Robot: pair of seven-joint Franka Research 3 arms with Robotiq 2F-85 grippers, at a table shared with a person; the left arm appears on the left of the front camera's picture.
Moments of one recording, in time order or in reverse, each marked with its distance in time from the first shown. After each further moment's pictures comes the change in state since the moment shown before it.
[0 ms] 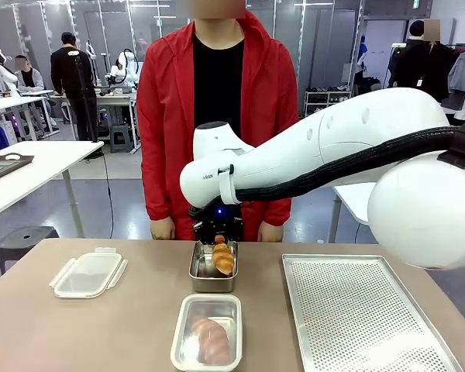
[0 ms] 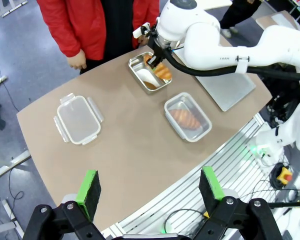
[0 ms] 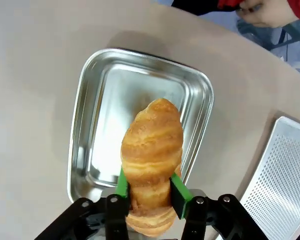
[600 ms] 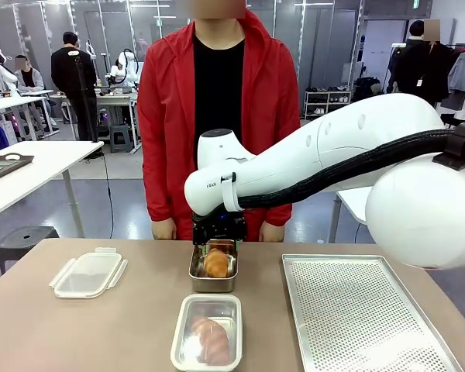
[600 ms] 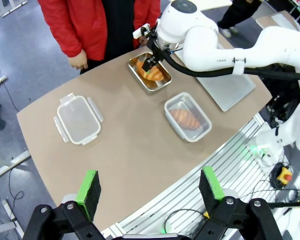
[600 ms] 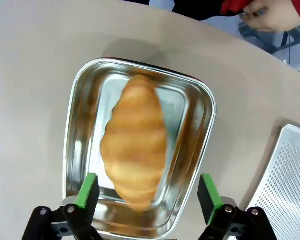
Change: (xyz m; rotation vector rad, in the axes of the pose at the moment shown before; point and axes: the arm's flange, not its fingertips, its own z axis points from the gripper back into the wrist) left arm 0.000 0.000 0.000 0.000 0.000 0.000; right arm 0.002 -0.005 -0.018 0.018 -0.026 -0.020
